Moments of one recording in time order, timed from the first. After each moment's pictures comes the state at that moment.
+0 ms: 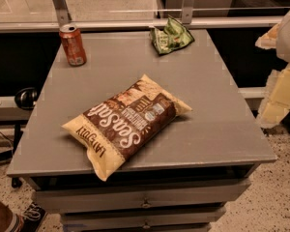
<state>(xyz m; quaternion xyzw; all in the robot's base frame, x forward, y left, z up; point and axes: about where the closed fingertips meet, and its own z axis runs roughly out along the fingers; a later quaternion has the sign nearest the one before) 0.438 -0.216 0.977 -0.60 0.78 -0.04 0.16</state>
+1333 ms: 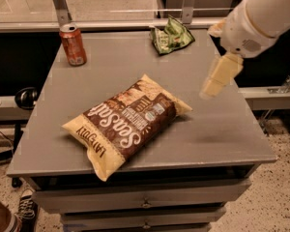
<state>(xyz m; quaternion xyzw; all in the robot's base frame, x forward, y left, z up) 0.539 -0.150 0.949 -0.62 0.74 0.01 0.27</state>
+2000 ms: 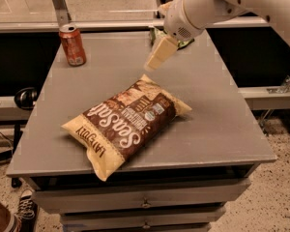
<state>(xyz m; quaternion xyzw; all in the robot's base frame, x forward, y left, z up) 0.656 -0.027 0.953 -0.62 0.66 0.05 0.41</state>
